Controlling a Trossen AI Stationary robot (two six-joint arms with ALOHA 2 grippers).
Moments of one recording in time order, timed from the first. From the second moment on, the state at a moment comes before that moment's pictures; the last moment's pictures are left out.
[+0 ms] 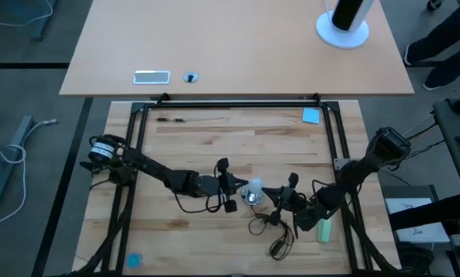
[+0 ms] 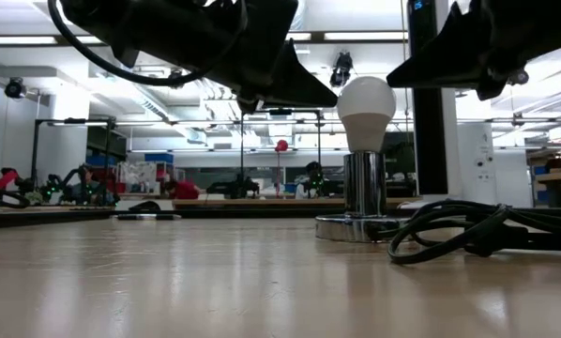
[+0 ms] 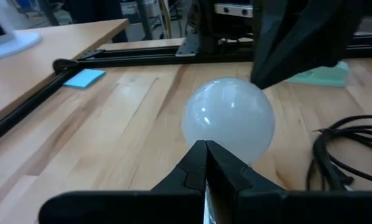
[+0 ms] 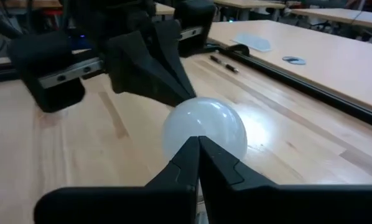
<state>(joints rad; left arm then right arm) -0.26 1.78 0.92 0.54 -0.47 -0.04 0.68 1.54 0.63 0.38 1.12 0.46</state>
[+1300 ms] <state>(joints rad) -0.31 1.73 0.92 0.12 -0.52 -0.24 0.71 1.51 0.63 0.07 1.09 0.76</state>
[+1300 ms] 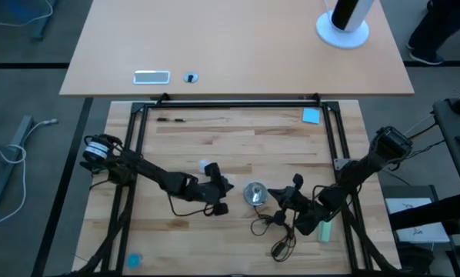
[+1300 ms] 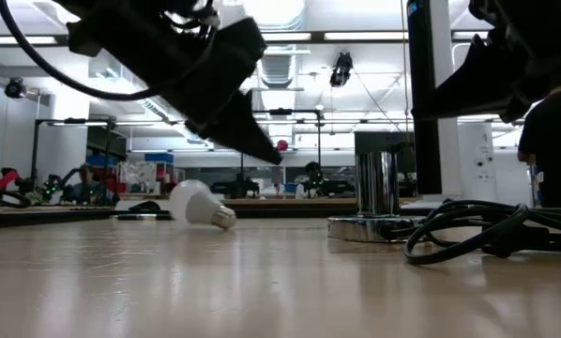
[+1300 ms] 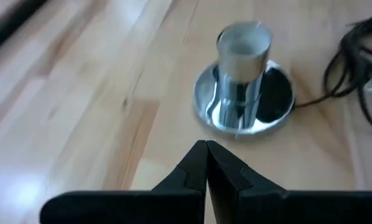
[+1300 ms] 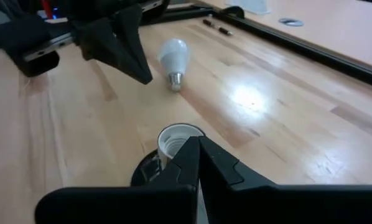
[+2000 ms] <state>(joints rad) -0.40 1.42 0.82 0.32 -0.54 0.13 0.67 1.22 0.59 0.30 1.01 0.19</state>
